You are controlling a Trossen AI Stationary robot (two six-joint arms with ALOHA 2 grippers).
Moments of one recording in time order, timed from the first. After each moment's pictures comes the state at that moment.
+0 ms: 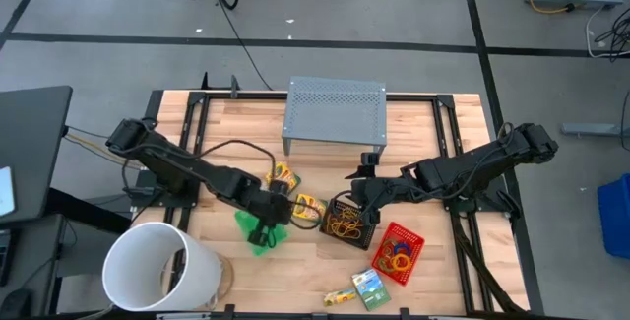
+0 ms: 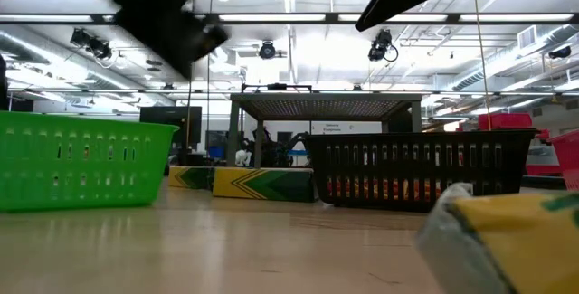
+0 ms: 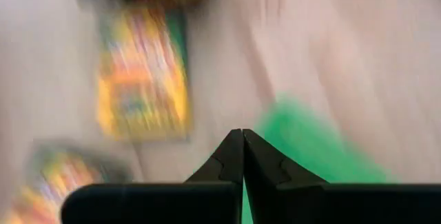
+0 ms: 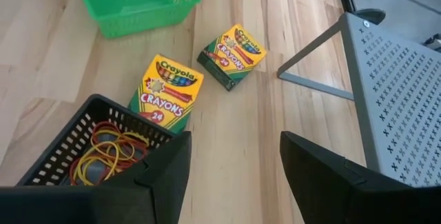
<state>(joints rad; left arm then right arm) -0.36 1.54 1.04 -0.50 -0.10 0.01 0.32 1.41 1.12 -0.54 0.44 -0.04</state>
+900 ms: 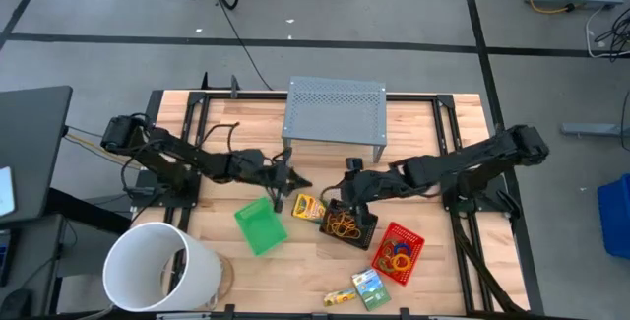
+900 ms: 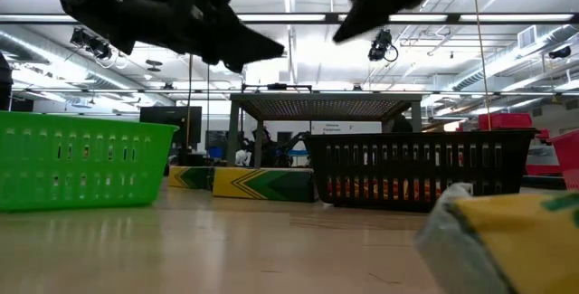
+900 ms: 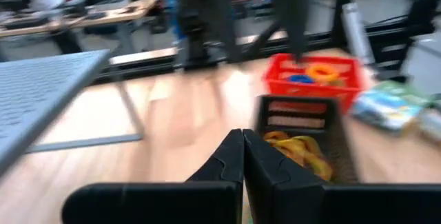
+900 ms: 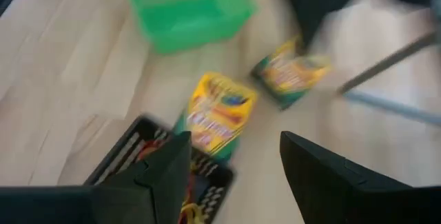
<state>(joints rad) -0.06 1.47 0.55 0.75 -0.01 0.16 0.24 1.50 1.12 -0.41 0.17 -0.08</state>
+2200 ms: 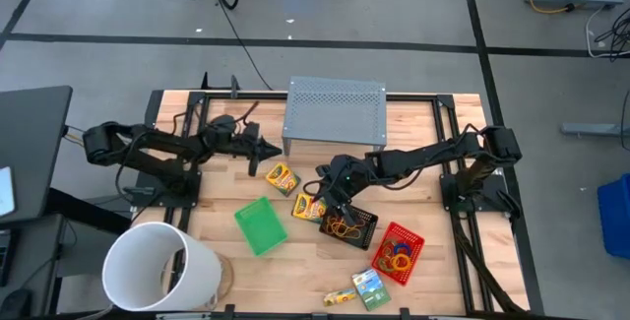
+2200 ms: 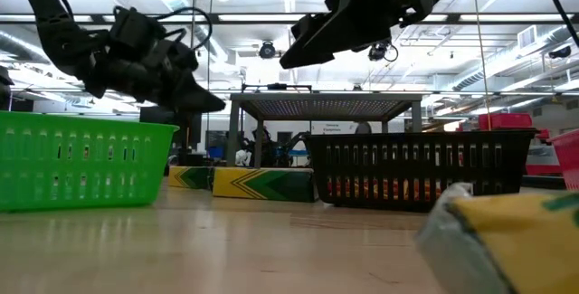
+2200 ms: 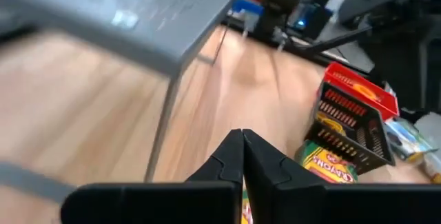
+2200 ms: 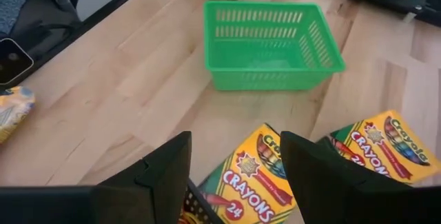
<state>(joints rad) 0.49 1.28 0.23 0.80 0.44 -0.20 0.09 1.70 1.12 -0.12 -0.32 -0.36</state>
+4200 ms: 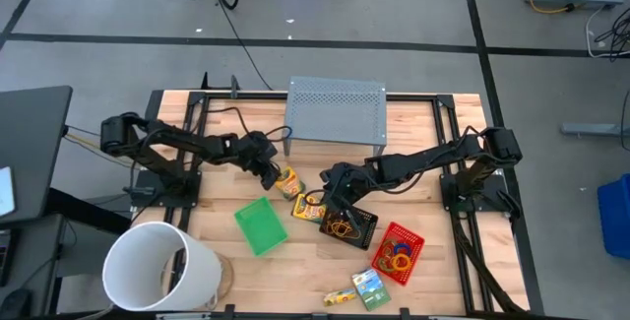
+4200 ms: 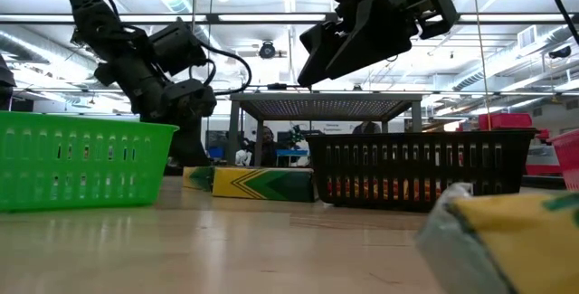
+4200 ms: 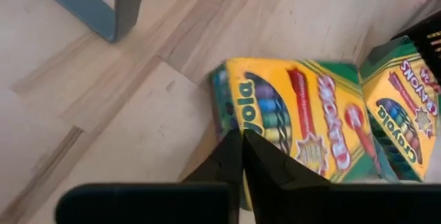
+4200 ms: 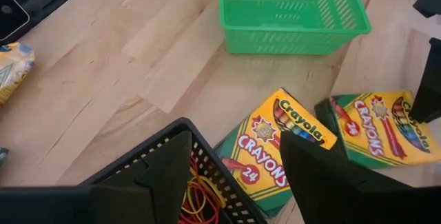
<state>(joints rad) 0.27 1.44 0.46 0.15 0.16 -0.43 0.12 1.70 1.12 -0.24 -0.26 -0.38</state>
